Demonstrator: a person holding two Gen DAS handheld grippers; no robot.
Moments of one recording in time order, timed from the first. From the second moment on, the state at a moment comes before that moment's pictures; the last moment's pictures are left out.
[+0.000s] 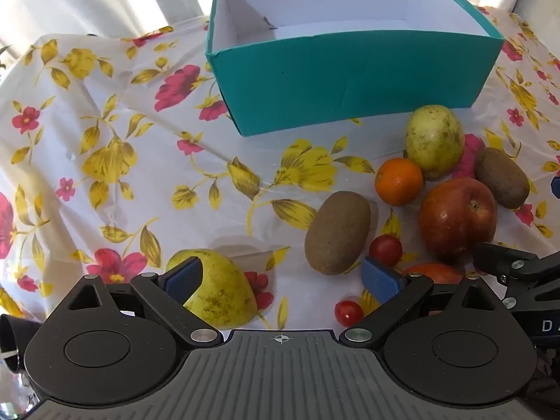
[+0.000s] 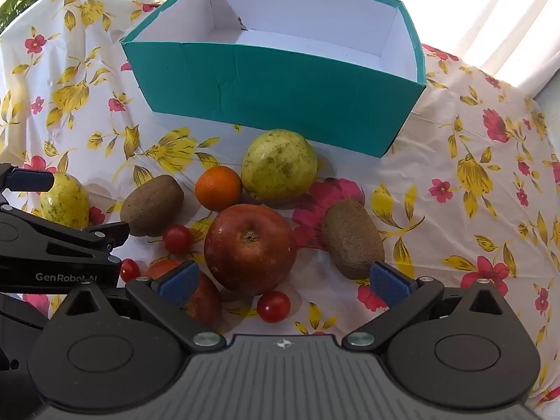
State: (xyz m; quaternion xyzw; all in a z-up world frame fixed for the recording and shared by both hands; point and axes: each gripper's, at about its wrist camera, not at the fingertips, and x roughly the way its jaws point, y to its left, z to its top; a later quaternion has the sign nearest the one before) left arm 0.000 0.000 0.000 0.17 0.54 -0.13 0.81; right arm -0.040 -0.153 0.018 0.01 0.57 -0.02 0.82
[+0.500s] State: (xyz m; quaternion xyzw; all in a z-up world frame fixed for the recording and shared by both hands) left arm 0.002 0.005 -0.003 0.17 0.54 -0.13 0.81; right arm -0.039 -0.153 0.019 0.00 0.57 -0.02 0.82
